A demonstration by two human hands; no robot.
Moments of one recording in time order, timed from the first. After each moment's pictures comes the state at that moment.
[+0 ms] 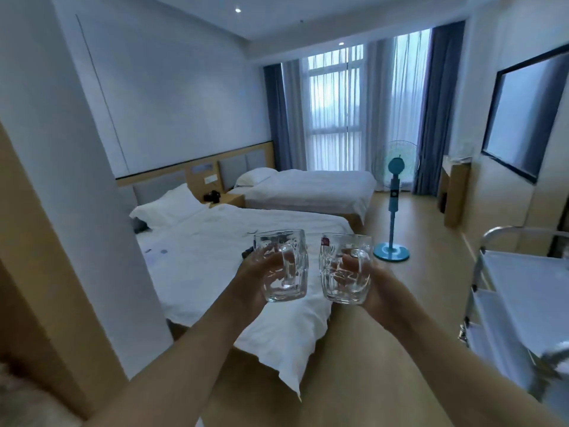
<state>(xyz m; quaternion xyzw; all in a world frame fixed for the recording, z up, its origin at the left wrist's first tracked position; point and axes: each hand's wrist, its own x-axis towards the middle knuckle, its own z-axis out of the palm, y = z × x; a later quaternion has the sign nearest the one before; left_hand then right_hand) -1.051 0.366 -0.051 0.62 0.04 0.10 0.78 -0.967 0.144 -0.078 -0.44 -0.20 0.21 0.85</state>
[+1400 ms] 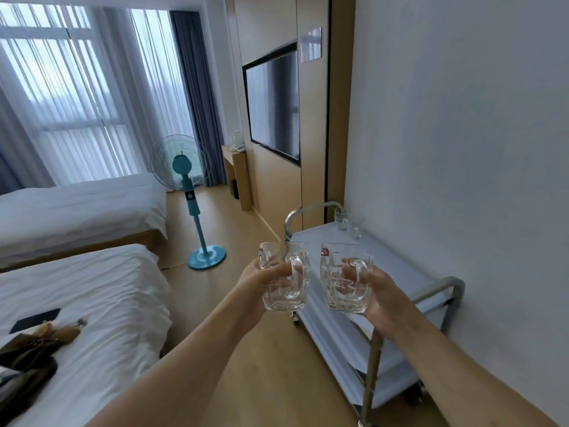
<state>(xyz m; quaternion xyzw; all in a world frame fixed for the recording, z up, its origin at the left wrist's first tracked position) -0.617 0.134 -0.123 0.57 -0.18 -0.29 0.75 -0.738 -0.077 -0.135 -0.54 0.05 -0.12 0.83</state>
